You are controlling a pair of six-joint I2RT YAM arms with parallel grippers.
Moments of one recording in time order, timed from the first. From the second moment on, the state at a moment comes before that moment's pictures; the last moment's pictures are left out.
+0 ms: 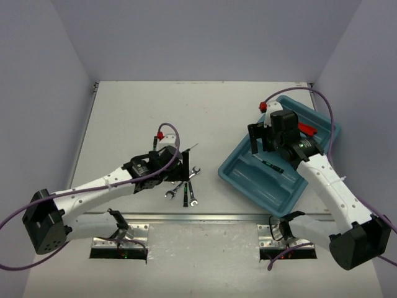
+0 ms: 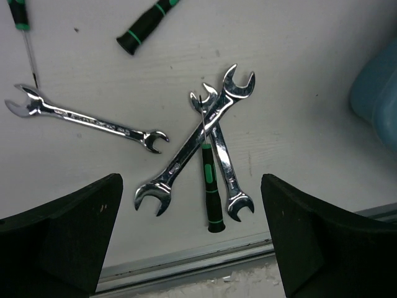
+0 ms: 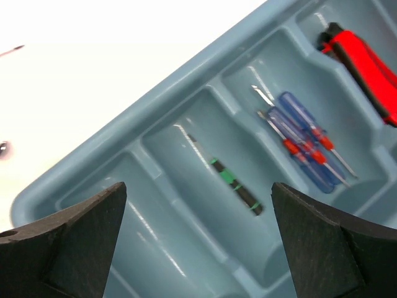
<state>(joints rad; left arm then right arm) -0.81 1.09 0.79 -0.56 -0.36 -0.69 0.34 1.11 0.99 -0.61 0.19 0.01</state>
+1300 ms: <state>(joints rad) -1.02 1.51 0.78 -0.52 -0.48 -1.04 0.34 0.98 0.80 -0.45 -0.13 0.14</state>
